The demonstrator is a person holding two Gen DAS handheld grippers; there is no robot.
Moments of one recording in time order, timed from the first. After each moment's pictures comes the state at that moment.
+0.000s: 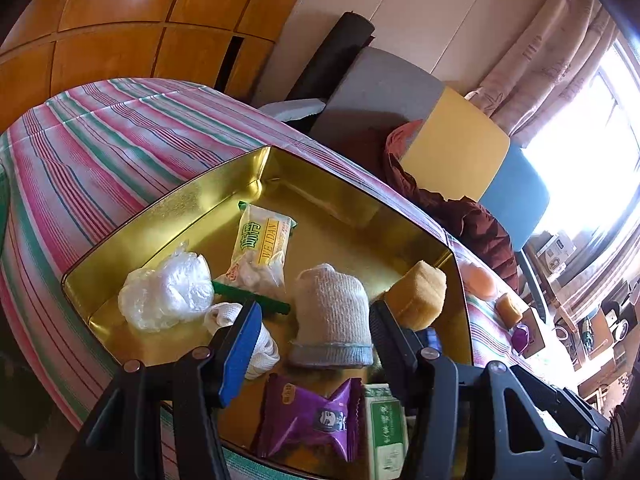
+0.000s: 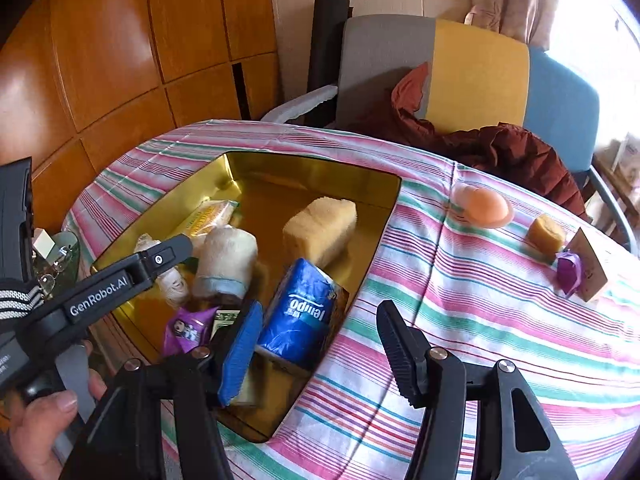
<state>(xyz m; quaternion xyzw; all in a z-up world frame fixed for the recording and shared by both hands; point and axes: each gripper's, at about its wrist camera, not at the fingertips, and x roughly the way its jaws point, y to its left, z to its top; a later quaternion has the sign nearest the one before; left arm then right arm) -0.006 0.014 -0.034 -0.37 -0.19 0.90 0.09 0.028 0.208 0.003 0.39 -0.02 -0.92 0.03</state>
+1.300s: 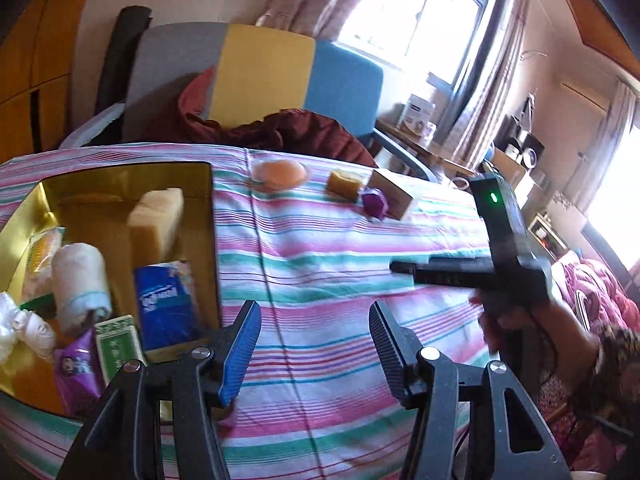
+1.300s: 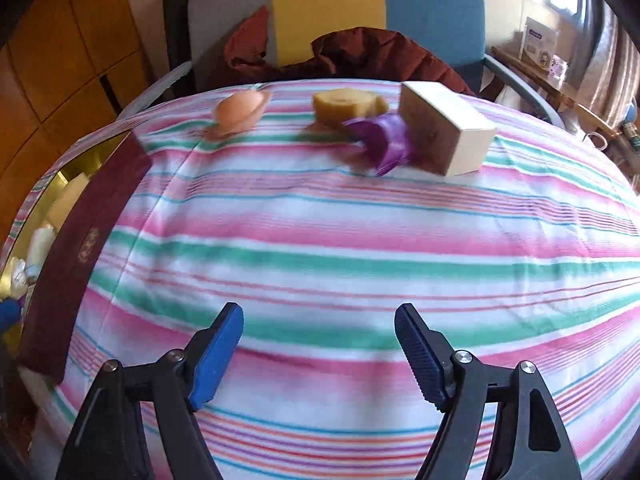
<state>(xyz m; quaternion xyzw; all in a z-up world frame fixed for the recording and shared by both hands) 0.070 0.159 -0.012 -0.37 0.00 0.85 0.38 0.063 0.441 -0.052 0.45 -0.10 -0.87 -0.15</state>
